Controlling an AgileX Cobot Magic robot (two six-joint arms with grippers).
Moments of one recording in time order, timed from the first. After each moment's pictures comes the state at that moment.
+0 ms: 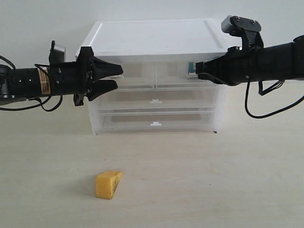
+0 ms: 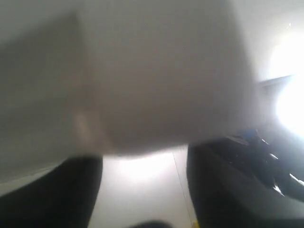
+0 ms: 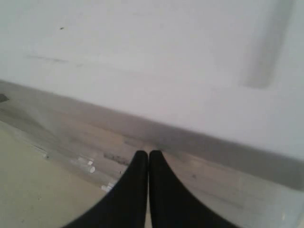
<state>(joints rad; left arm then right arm) -0.10 2.06 -1.27 1.31 -0.99 -2.00 0.17 1.81 -1.17 1.66 0.48 -1.57</state>
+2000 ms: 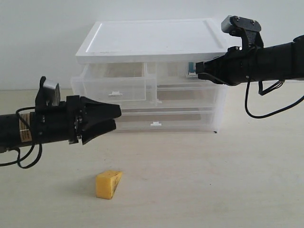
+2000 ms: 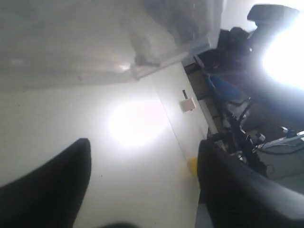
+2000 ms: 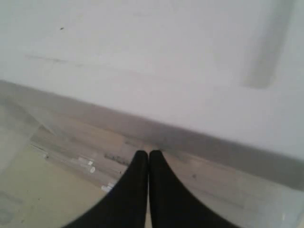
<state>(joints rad) -0.10 1.96 -0.84 1.24 -1.21 -1.58 0.17 1.81 -1.17 1.66 0.48 -1.57</state>
